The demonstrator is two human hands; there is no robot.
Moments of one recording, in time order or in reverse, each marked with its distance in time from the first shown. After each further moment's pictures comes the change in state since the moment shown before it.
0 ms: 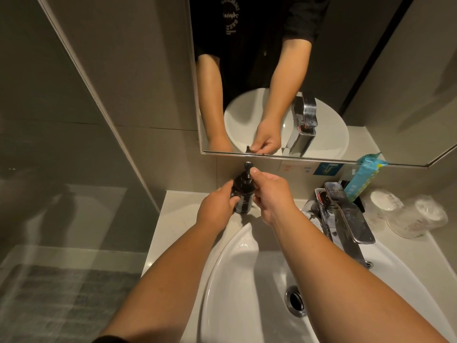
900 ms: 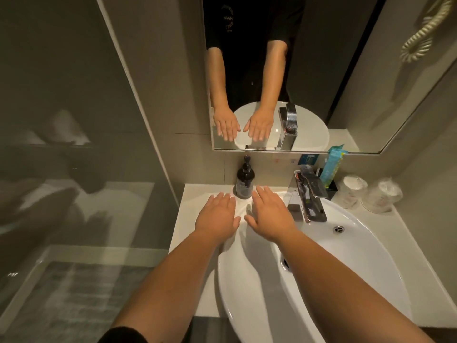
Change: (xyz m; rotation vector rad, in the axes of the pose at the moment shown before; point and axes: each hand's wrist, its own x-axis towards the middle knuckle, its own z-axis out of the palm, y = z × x) left_hand -0.122 0.033 -0.066 0.628 -0.202 0.205; right_hand -0.095 0.051 -0.052 -1.678 -0.127 -0.687
